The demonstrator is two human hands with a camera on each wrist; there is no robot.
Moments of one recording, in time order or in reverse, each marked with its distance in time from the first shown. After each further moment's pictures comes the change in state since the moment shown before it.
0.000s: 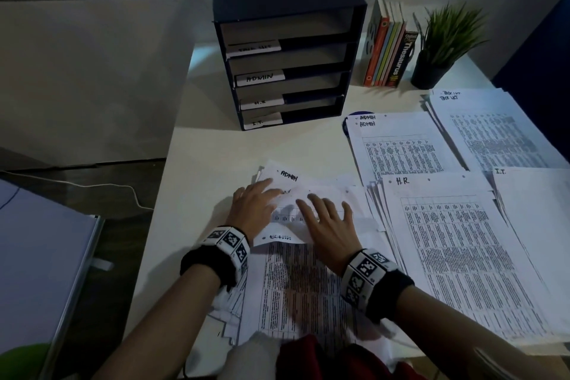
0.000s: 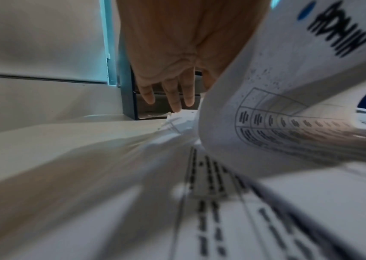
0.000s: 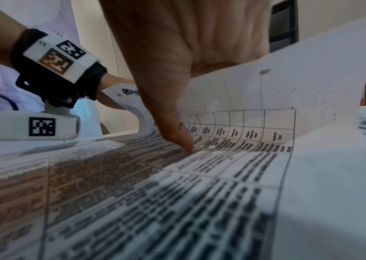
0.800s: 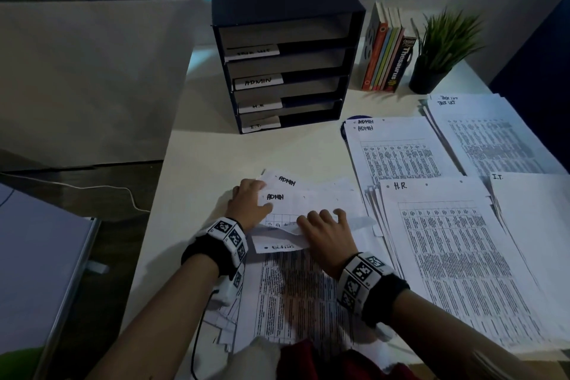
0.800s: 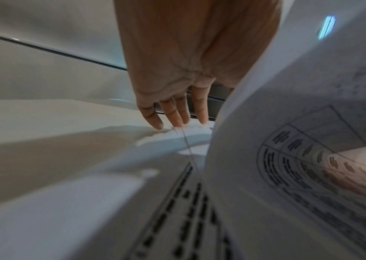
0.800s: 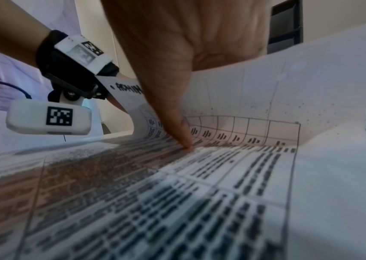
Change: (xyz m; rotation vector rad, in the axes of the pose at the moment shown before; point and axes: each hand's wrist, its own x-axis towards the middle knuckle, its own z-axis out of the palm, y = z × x) left_hand 0.023 -0.013 0.004 -0.200 -0.110 -0.244; right_hand 0.005 0.007 0.019 -0.052 0.249 -0.141
